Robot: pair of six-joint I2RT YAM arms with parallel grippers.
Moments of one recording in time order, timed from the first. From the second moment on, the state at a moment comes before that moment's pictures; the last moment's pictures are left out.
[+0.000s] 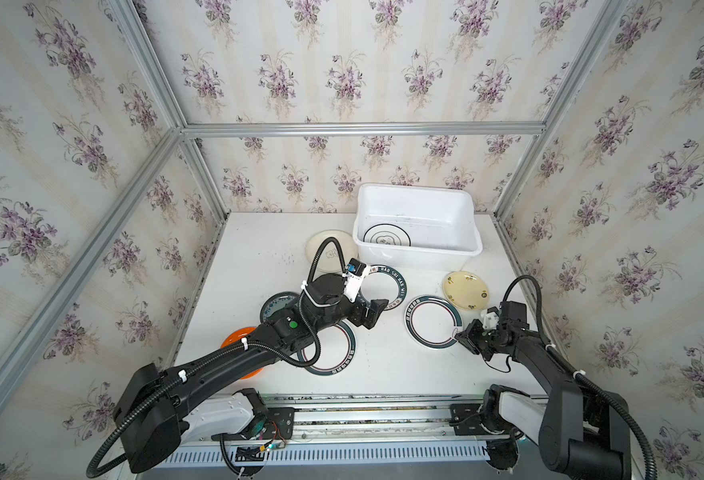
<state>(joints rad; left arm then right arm) -0.84 1.18 0.82 -0.05 0.03 -0.22 -0.27 1.10 0.37 -0.50 -0.51 0.53</state>
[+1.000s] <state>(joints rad) -0.84 1.18 0.82 -0.05 -0.01 -0.20 -0.15 0.90 0.64 -0.87 -0.38 0.58</state>
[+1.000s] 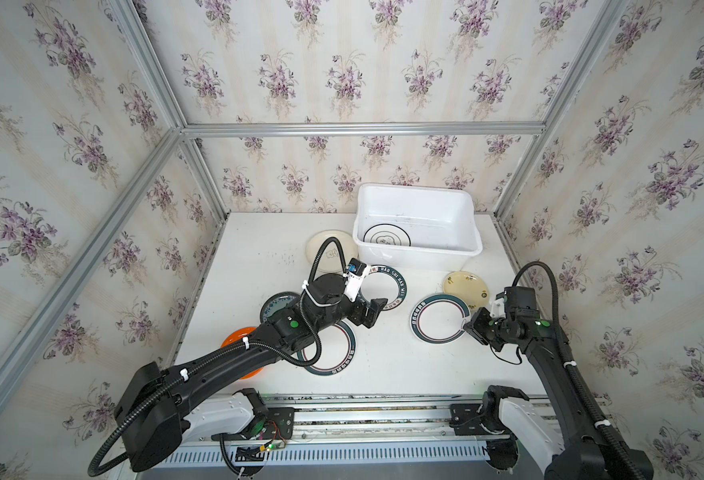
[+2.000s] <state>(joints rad) -0.83 1.14 0.74 0.00 -0.09 -0.19 0.03 1.10 1.13 -0.95 -0.35 0.60</state>
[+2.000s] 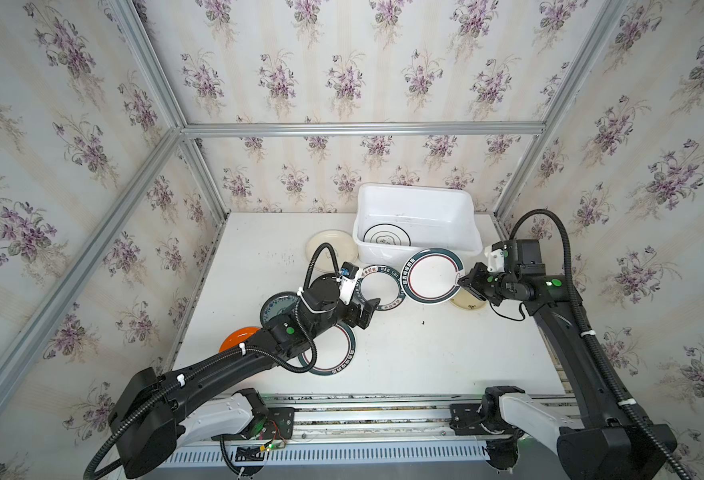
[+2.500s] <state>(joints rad) -0.83 1.10 0.73 0.02 -0.10 -0.19 0.04 1.46 1.47 -0.83 -0.38 0.60</state>
